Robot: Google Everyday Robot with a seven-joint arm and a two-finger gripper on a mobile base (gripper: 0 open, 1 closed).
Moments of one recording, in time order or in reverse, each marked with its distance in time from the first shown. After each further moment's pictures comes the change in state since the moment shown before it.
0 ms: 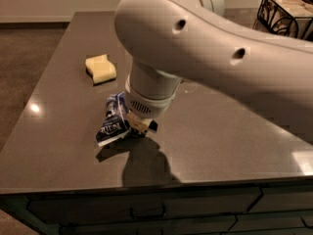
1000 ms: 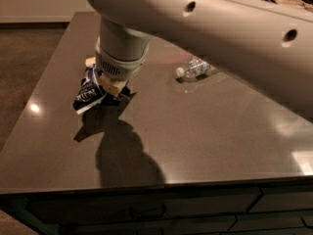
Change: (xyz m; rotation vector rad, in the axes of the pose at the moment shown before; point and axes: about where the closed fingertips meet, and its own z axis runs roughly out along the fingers) arm -0.089 -0.040 -0.012 0.045 -0.107 -0.020
